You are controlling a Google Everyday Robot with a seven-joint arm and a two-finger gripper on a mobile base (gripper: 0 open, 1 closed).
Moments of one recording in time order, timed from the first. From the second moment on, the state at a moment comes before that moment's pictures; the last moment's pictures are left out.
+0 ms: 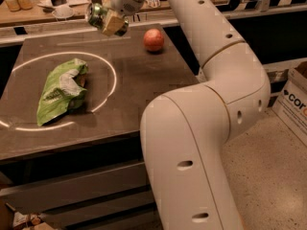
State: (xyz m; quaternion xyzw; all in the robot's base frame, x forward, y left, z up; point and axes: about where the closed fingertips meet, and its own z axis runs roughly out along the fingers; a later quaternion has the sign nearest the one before) arm 0.783 0.129 0.969 -0.73 0.56 0.07 0.39
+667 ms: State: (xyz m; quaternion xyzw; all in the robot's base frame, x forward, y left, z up) arm 0.733 0.123 0.920 -0.80 0.55 0.08 0.23
